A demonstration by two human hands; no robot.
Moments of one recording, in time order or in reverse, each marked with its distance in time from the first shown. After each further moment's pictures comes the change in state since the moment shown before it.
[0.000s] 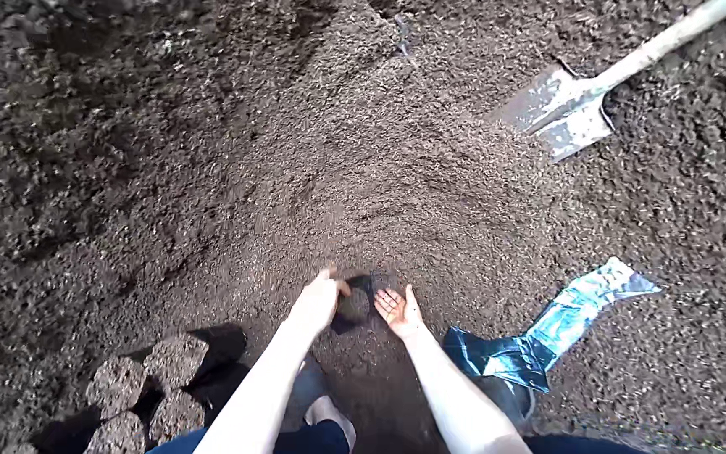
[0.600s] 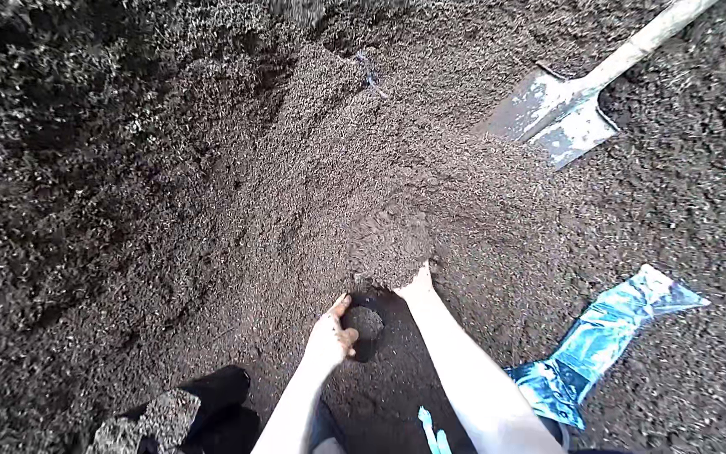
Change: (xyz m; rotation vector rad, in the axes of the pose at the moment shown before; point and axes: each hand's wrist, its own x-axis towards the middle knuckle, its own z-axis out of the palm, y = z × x) left_hand 0.018 0.047 0.001 -0.543 0.032 -0.215; right_hand 0.006 -0.108 0.088 0.306 -0.262 -0.146
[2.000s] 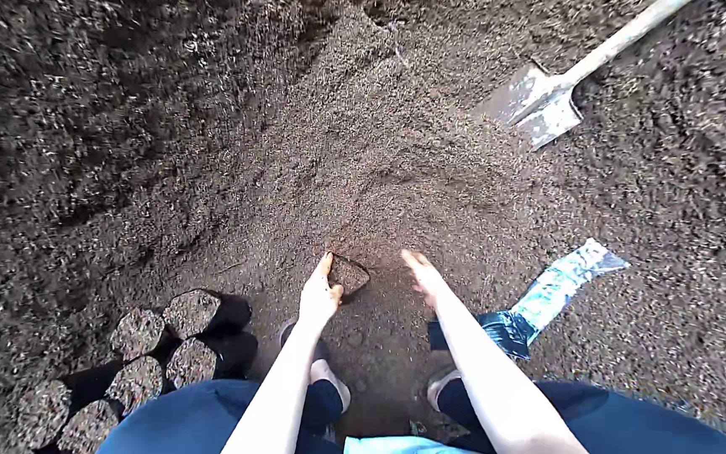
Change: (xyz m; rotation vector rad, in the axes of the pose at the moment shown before) left_hand -0.060 -0.071 0.024 0.036 0.283 0.054; right_hand -0.116 0.001 -0.071 -1.295 0.163 -0.040
